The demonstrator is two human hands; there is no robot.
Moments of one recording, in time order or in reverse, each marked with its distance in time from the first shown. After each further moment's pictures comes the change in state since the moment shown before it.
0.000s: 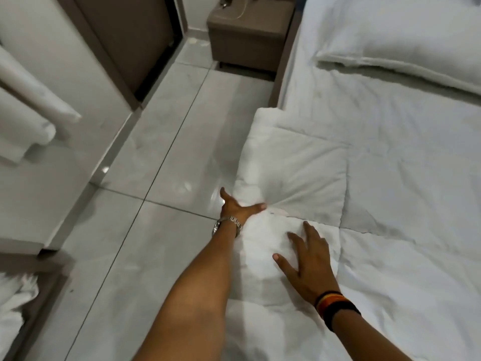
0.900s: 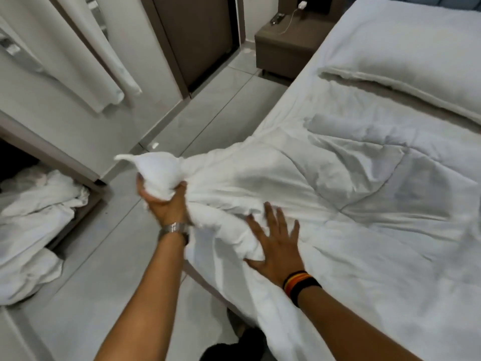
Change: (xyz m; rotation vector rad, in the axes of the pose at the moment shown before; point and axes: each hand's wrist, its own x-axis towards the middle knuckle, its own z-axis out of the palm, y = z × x) left_hand -0.263 -0.040 0.085 -0.680 1.091 0.547; right_hand -0.117 0.142 -0.131 -0.260 -0.127 -0.629
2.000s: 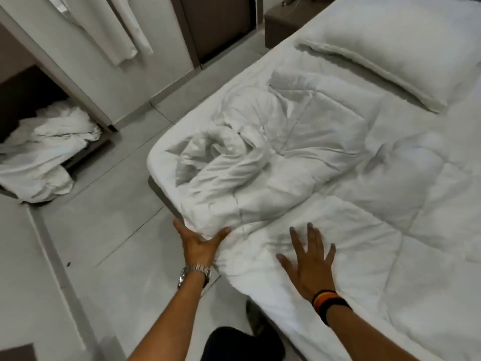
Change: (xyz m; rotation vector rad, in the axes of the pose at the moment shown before) left_hand -0.527 -0.013 -0.057 0.450 -0.188 -0.452; right_hand -0.387 0.281 -0.022 0.089 -0.162 0.182
